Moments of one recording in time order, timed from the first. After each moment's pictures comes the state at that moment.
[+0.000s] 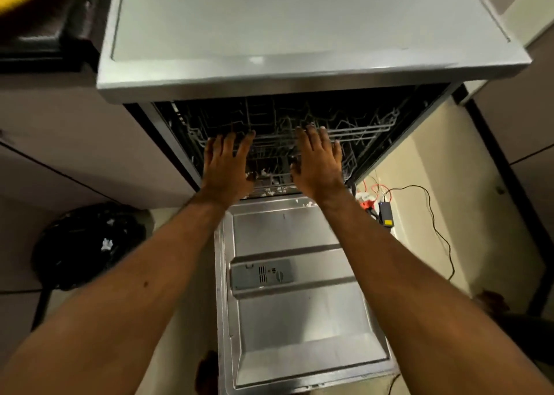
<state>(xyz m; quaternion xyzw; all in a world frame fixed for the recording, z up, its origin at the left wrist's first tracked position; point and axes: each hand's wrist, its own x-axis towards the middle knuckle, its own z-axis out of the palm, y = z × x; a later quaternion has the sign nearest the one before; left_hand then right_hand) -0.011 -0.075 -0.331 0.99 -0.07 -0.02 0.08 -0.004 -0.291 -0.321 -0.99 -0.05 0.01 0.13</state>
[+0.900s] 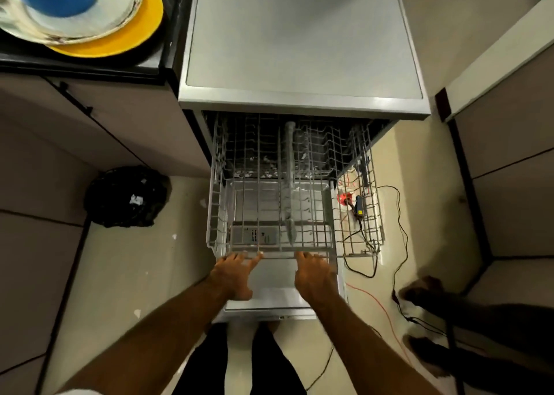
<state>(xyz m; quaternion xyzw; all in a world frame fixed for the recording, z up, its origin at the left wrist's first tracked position) -0.310 -0.110 -0.231 0.88 -0.13 -0.46 0.06 -0.307 -0.333 -0.221 -0.95 -0.04 0.30 0.02</state>
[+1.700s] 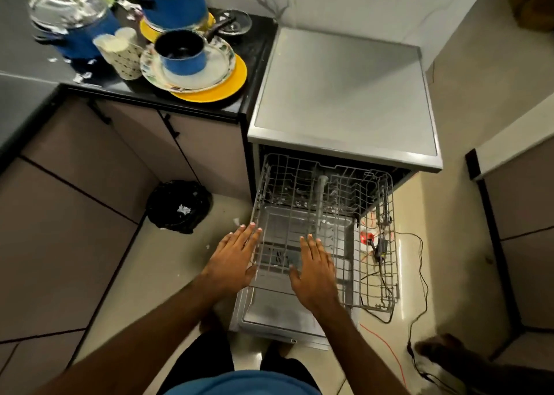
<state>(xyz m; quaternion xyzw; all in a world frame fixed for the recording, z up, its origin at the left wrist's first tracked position) -0.352 -0.048 -0.079 0.98 -0.04 -0.17 0.13 -0.324 -0.276 -0.105 -0.96 -0.11 0.18 0.19</state>
